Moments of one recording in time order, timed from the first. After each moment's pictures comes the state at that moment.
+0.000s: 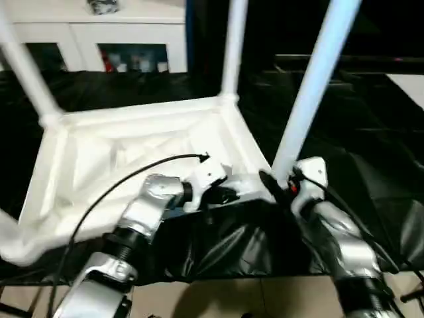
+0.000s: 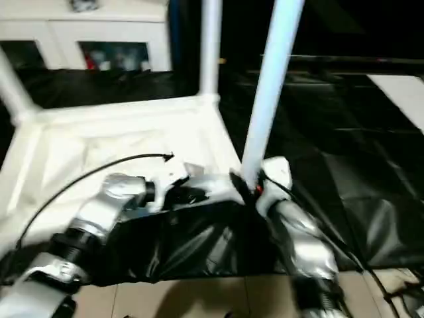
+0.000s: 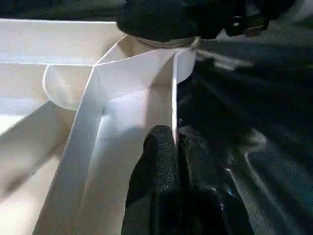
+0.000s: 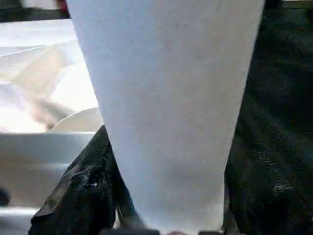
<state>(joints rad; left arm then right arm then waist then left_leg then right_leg) -0.57 0.14 -0.26 0.55 0.11 0.20 -0.96 -0.30 -0.07 -0.08 0.37 0.10 0.13 0.37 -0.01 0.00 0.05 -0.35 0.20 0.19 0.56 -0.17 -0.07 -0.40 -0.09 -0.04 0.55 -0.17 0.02</state>
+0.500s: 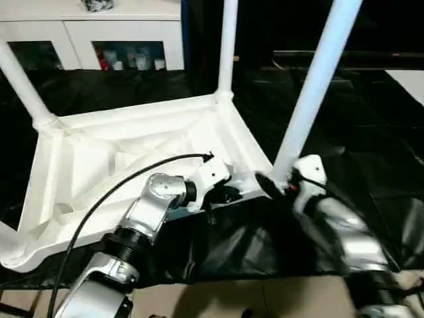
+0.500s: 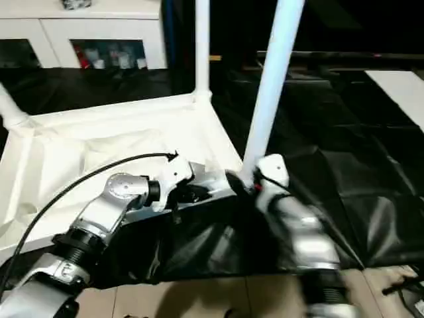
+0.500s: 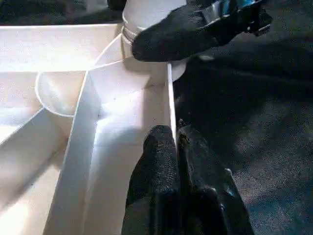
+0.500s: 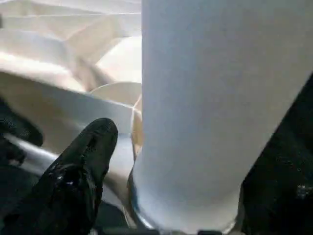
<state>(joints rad) -0.58 0.18 -0.27 0.55 0.08 0.13 -1.08 -0.28 -0.29 -0.01 0.35 0.11 0.09 0.75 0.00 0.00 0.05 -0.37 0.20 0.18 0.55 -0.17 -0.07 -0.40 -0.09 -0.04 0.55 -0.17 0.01</state>
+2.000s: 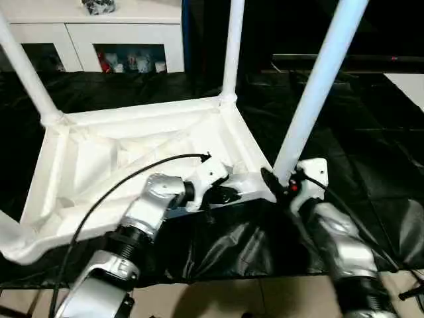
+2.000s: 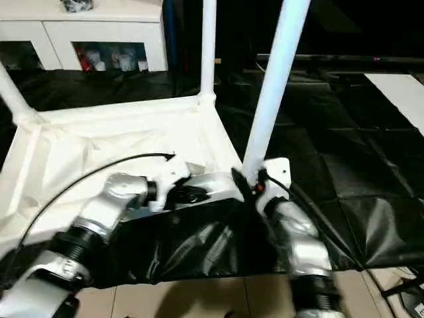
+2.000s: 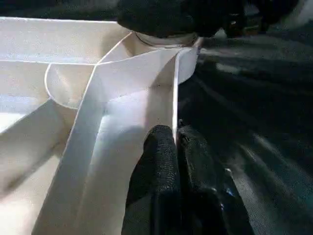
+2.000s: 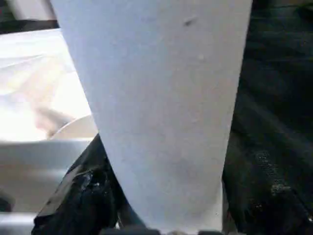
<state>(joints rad) -0.59 0.12 -0.26 0.58 0.11 0.18 -0.94 -0.30 -0.05 -0.10 0.38 0.11 0.14 0.33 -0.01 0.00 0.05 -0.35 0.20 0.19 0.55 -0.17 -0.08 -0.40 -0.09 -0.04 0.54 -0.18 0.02</state>
